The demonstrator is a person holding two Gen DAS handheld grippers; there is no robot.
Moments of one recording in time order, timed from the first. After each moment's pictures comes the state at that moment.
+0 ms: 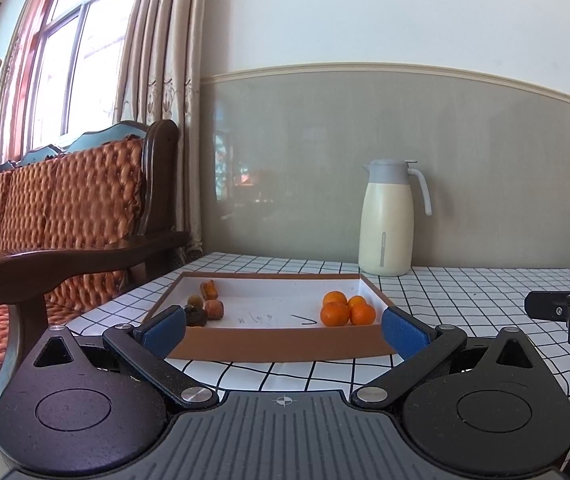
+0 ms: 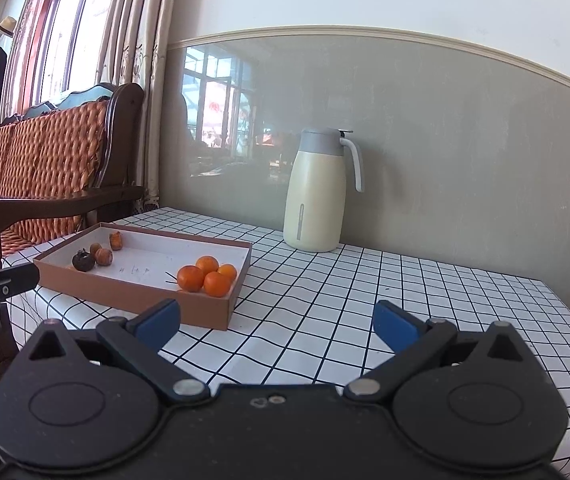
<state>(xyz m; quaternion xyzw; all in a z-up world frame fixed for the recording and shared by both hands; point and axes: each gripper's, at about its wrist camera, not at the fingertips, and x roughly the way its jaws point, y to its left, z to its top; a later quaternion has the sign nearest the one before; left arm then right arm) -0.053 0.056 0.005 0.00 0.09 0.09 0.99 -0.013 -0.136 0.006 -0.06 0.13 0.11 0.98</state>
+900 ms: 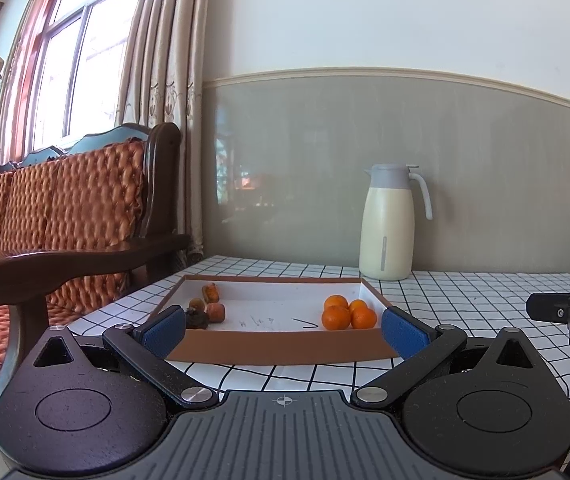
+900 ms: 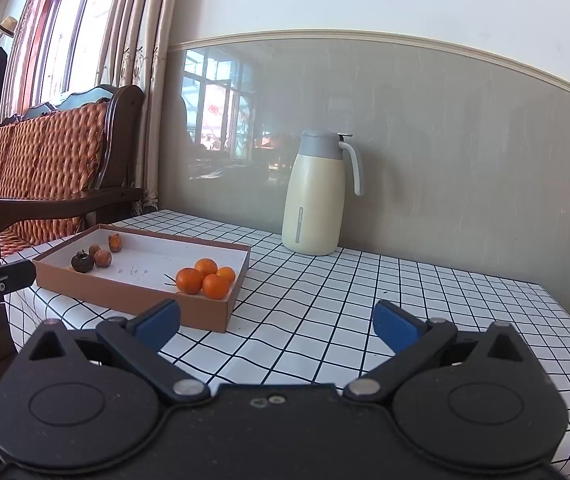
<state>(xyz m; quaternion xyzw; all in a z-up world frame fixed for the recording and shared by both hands) -0.052 0.059 0.004 0.00 0.08 0.09 0.99 -0.013 -0.137 0.006 -0.06 0.13 0.11 0.98</state>
